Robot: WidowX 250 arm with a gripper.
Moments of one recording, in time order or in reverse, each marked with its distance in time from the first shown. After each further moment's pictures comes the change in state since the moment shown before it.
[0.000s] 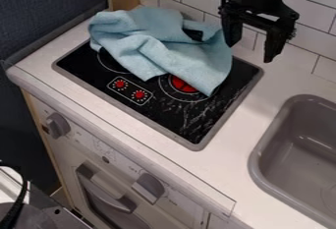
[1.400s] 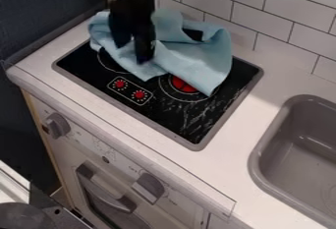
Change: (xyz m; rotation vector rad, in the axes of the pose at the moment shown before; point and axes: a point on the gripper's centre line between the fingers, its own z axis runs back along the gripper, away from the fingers) arm -0.065 0.173 -0.041 0.093 0.080 -0.086
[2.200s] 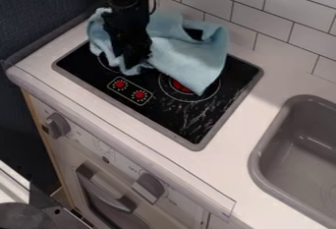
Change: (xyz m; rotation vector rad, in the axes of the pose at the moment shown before) arm -0.015 0.000 -0.008 0.043 0.012 0.058
